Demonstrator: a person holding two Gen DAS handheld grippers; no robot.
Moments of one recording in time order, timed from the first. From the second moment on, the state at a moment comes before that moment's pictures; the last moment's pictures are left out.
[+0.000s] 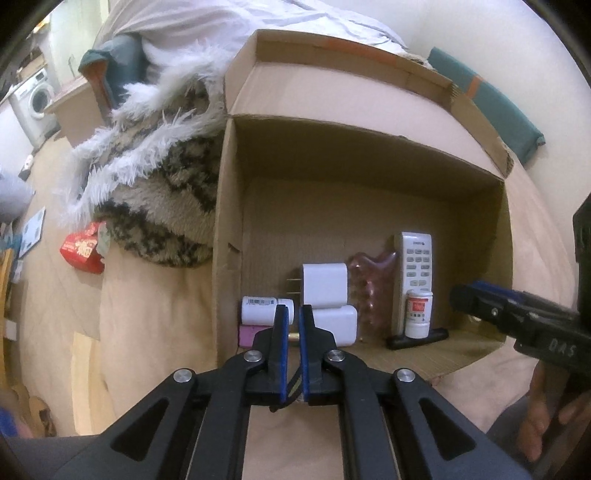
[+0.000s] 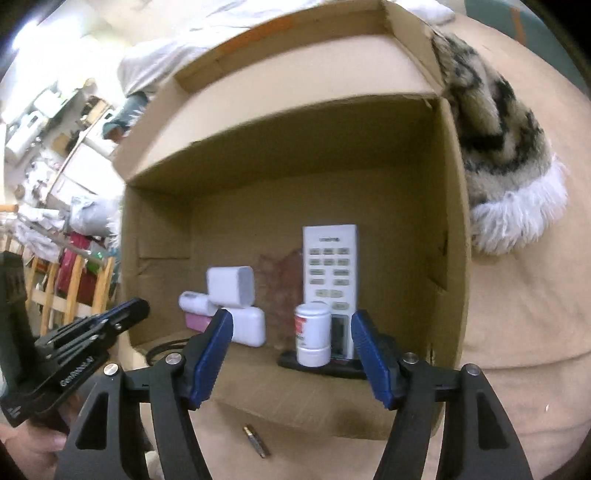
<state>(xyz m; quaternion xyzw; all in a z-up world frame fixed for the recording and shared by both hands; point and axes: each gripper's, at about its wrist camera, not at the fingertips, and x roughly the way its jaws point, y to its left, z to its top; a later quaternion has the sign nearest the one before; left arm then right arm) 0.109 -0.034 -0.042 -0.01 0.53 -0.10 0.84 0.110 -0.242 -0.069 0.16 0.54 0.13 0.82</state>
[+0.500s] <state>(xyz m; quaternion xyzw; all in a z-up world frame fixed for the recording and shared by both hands) 0.101 -0.037 -0.029 -0.01 0.50 -0.09 0.86 0.104 -0.248 -0.052 0.15 0.49 0.10 0.85</state>
